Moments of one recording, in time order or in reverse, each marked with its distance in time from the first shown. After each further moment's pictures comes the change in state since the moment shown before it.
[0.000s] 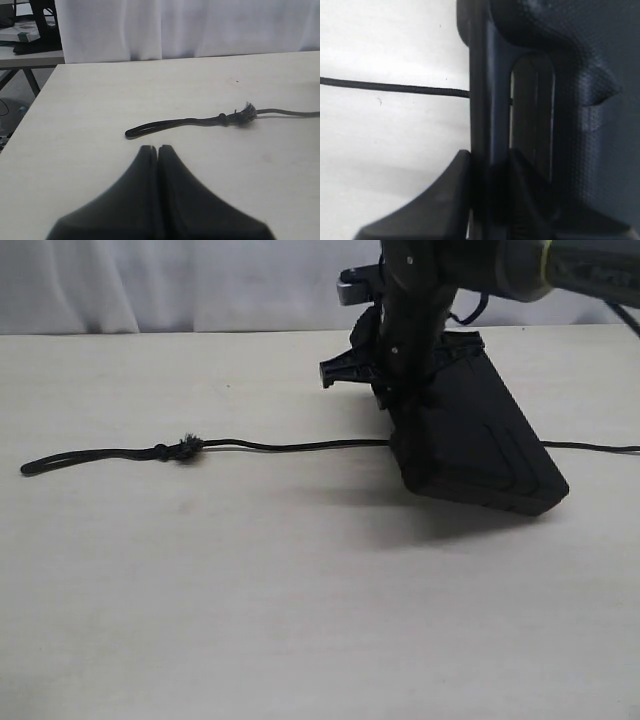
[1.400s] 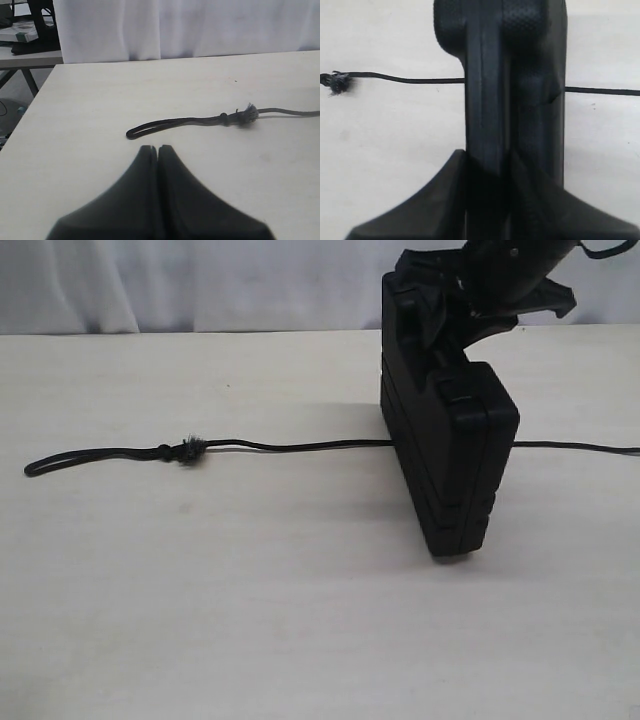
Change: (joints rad) left arm -0.007 0.000 0.000 0.000 0.000 0.000; right arm -0.238 -0.213 0.031 0.422 0.112 -0.252
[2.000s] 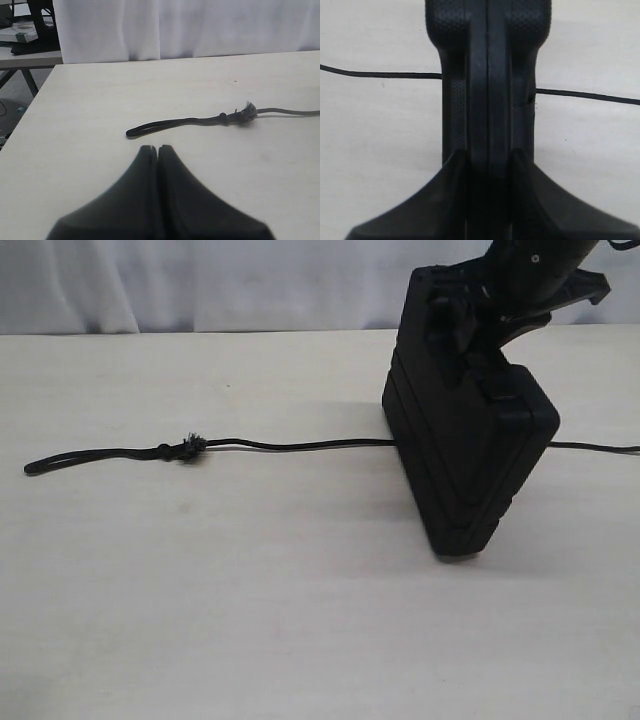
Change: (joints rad) left arm 0.000 0.000 0.000 0.000 0.000 0.000; right arm 0.000 -0.006 0.000 -0.157 0.029 -0.009
